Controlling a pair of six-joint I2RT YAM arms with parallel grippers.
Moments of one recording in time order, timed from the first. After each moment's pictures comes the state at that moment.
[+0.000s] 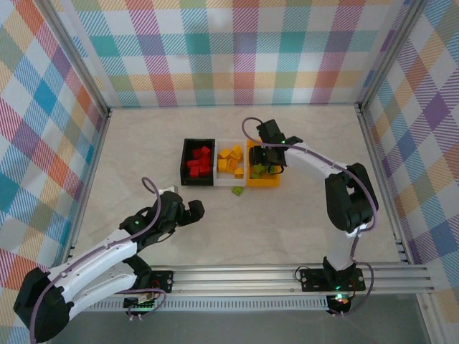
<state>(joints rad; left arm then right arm) -0.67 0.83 0.45 -0.44 -0.16 -0.87 0.51 1.84 1.36 -0.52 0.06 0.40</state>
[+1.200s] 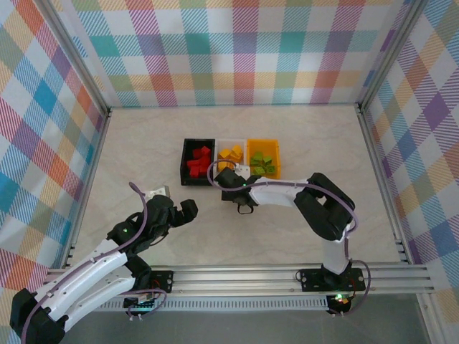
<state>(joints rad) -0.66 0.68 0.44 -0.53 -0.21 -0.87 0.92 1.93 1.20 -0.40 0.39 0.88</state>
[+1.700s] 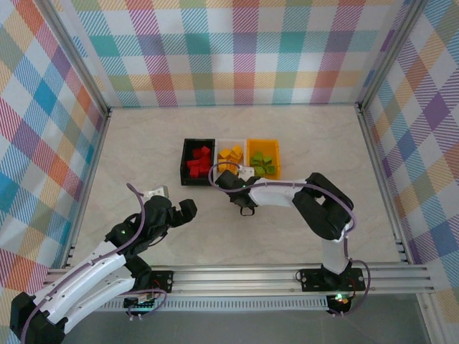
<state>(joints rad) -0.66 0.65 0.44 -0.53 -0.21 -0.87 0.92 1.91 1.14 -0.44 0.45 0.91</state>
